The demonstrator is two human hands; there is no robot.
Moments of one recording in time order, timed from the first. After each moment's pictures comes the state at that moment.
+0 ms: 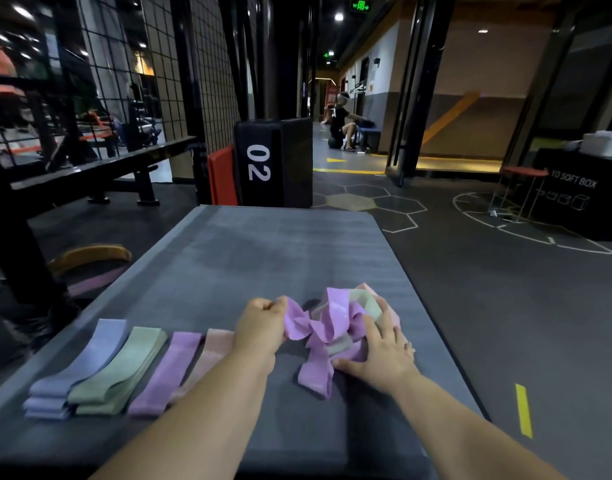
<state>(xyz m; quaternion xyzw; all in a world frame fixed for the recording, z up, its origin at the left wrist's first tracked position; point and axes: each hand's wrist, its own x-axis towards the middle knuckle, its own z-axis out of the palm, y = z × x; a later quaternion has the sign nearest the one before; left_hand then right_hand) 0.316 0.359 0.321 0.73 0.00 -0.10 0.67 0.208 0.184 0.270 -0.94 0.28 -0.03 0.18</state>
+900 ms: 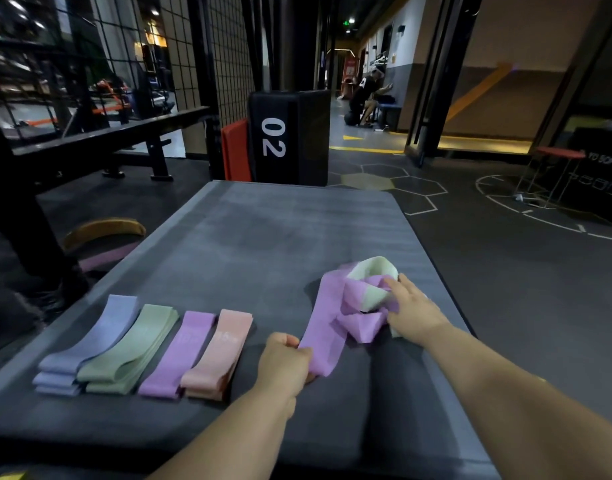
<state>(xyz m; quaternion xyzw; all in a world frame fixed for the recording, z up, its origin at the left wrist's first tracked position) 0.281 0.369 0.262 0.72 0.06 -0.20 0.66 0.250 0.131 0.285 -0.96 0.23 -0.01 0.15</state>
